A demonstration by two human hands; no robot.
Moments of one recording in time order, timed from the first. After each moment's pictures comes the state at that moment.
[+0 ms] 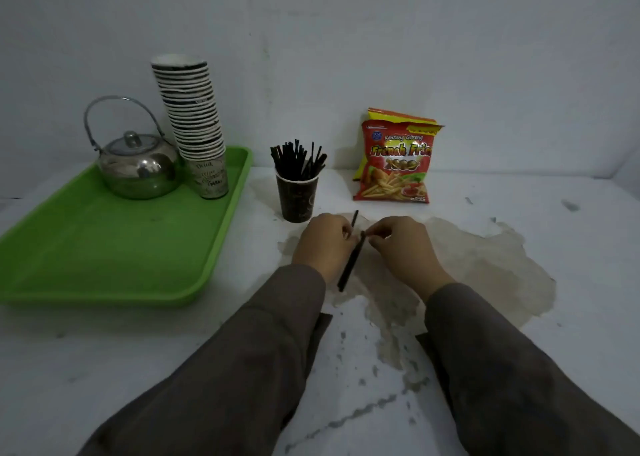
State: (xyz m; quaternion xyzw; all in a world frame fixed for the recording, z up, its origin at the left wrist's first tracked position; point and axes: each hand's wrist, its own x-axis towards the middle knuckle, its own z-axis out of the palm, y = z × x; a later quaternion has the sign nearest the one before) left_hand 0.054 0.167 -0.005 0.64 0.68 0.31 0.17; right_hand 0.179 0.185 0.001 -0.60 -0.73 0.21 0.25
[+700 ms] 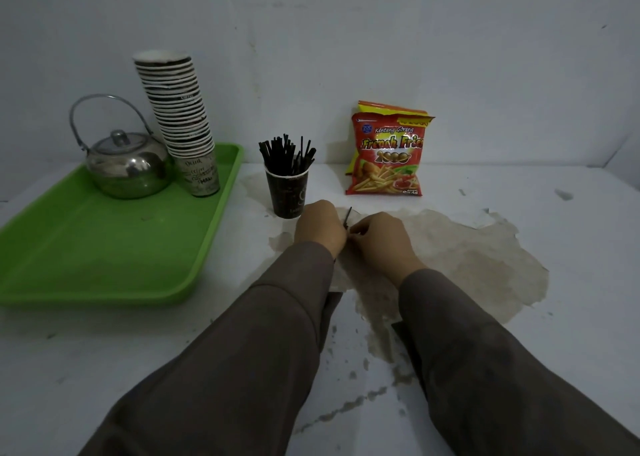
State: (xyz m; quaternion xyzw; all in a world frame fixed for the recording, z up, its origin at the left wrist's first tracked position) left_hand 0.063 0.189 0.000 0.56 0.77 0.23 0.20; right_hand 0.165 0.190 -0.006 -0.63 -0.72 0.23 0.19
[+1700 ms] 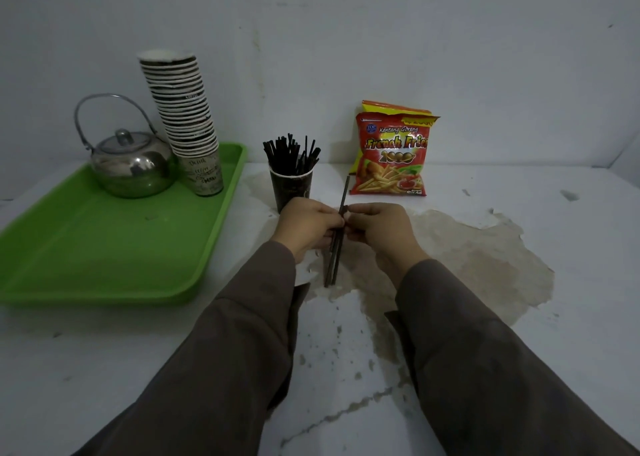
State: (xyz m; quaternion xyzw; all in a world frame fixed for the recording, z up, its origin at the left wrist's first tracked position) left_hand 0.036 0.165 0.013 0.44 0.63 0.45 0.46; right_hand 0.155 0.185 0.006 -0.53 -0.50 0.54 0.43
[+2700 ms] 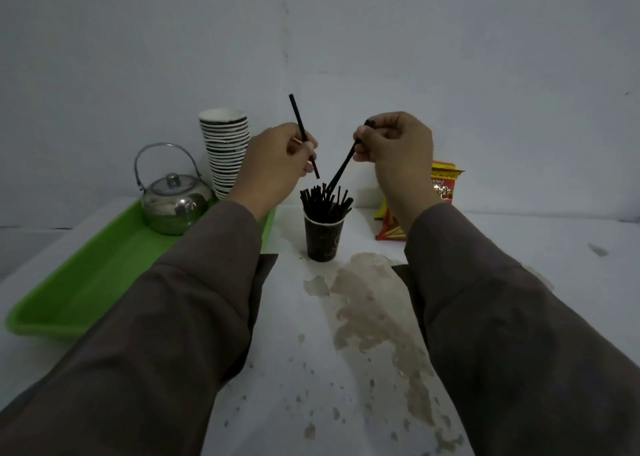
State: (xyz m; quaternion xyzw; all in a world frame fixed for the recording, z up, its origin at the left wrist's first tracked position) left_hand -0.051 0.175 0.131 0.60 0.58 0.54 0.13; right_hand 0.098 0.213 0.142 -0.38 -0.58 0.38 0.61
